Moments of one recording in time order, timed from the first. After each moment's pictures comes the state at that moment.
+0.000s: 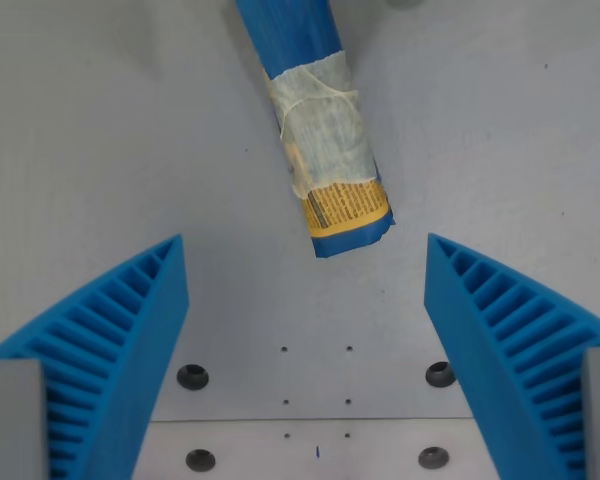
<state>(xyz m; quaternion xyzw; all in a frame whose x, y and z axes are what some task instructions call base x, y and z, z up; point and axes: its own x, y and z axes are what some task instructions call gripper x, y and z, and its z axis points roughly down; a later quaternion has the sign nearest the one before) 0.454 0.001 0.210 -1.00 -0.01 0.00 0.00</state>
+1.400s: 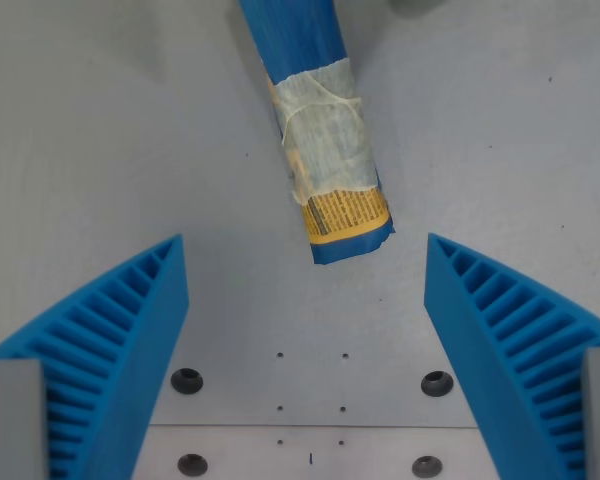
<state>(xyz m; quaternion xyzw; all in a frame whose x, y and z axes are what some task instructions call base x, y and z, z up) 0.455 0.001 0.207 -1.00 -0.02 -0.01 0.00</state>
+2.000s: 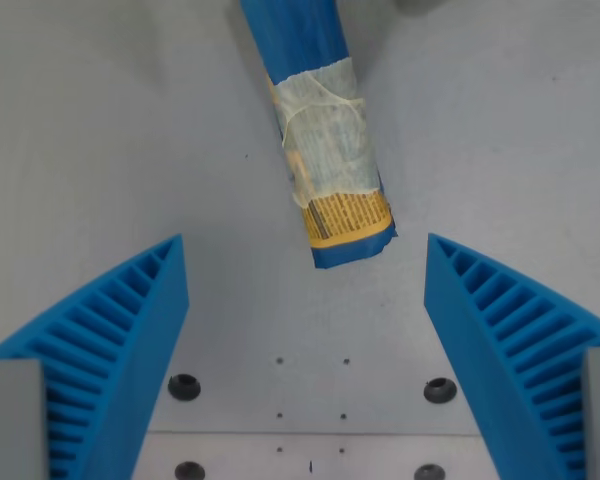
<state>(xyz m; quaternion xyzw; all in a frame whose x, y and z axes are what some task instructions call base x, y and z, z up) 0.456 0.001 0.194 -1.00 -0.02 0.00 0.00</state>
